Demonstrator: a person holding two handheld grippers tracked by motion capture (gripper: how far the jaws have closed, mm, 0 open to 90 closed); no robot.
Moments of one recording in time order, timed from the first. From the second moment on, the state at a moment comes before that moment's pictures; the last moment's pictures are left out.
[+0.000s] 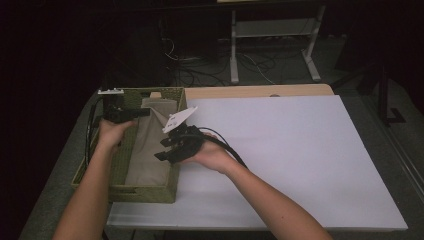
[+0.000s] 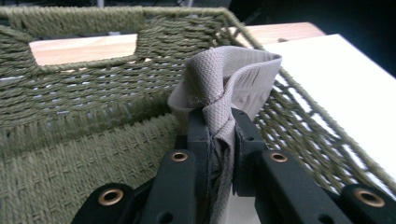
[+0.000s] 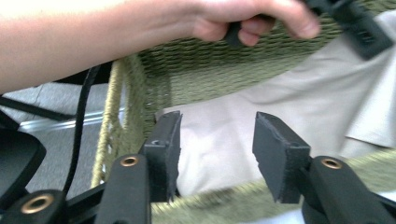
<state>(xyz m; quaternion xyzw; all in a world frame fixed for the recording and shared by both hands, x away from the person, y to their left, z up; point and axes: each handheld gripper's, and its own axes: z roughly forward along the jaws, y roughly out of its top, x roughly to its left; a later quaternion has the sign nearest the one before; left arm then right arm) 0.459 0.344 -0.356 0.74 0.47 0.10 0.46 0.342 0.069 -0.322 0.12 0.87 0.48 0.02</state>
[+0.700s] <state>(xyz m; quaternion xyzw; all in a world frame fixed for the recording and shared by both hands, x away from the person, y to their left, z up) 0.497 0.342 -0.374 0.75 0.53 0.14 0.37 0.365 -0.018 -0.318 0.18 0.84 0.51 0.06</state>
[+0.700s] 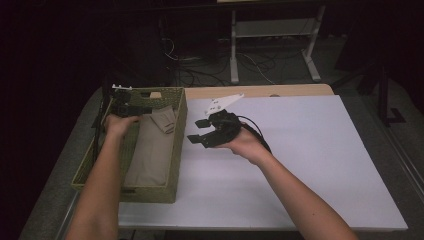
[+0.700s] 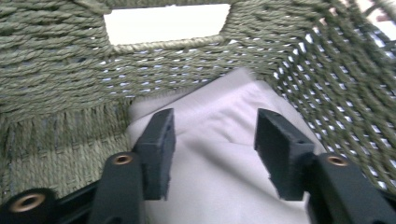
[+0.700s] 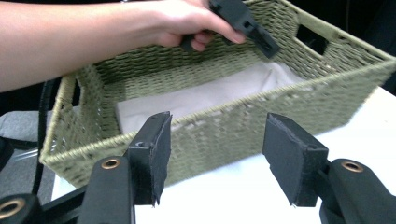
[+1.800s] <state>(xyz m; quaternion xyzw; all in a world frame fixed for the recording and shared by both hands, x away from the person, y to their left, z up) 0.374 0.251 -0.322 0.79 0.37 0.09 0.49 0.350 -0.144 -0.347 0.26 0.83 0.49 0.10</state>
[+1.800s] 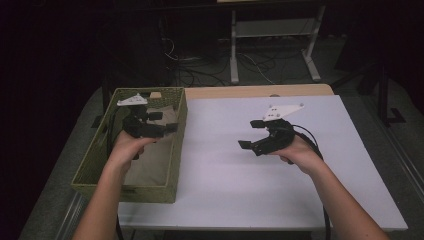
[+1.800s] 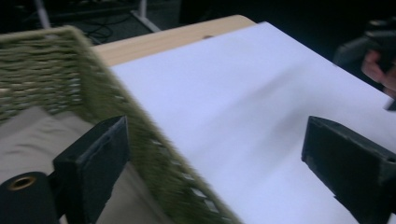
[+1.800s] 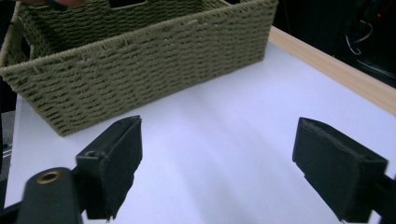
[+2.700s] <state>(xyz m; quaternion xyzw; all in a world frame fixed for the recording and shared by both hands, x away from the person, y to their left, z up) 0.307 0.224 -0.337 0.81 0.29 0.07 0.51 0.294 -0.223 -0.366 0.29 0.82 0.49 0.12</state>
